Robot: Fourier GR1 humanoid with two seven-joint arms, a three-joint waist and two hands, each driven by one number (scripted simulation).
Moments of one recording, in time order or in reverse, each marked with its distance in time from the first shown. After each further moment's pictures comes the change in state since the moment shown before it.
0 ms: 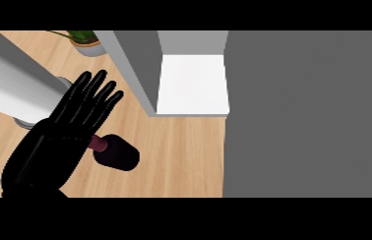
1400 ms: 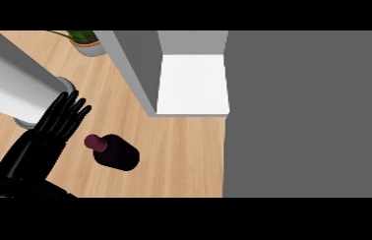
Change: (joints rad) left arm 0.140 0.097 0.216 0.287 -0.057 -0.263 -0.243; right arm -0.056 0.031 -0.018 -0.003 0.008 0.008 0.061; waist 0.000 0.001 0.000
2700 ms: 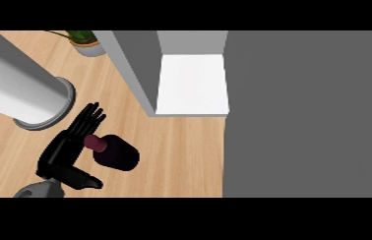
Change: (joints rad) left arm -0.128 0.027 0.036 0.602 -0.283 -0.130 -0.429; right arm -0.018 0.016 0.024 -0.009 0.027 0.000 0.027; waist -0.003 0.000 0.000
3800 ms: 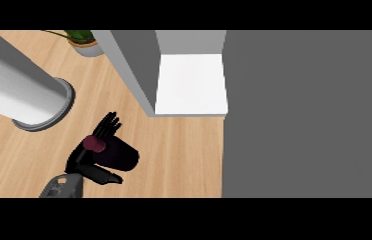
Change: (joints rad) left arm -0.194 0.002 -0.033 0.579 -0.182 0.069 -0.353; right arm 0.032 0.008 -0.011 -0.004 0.014 0.025 -0.020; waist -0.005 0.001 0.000
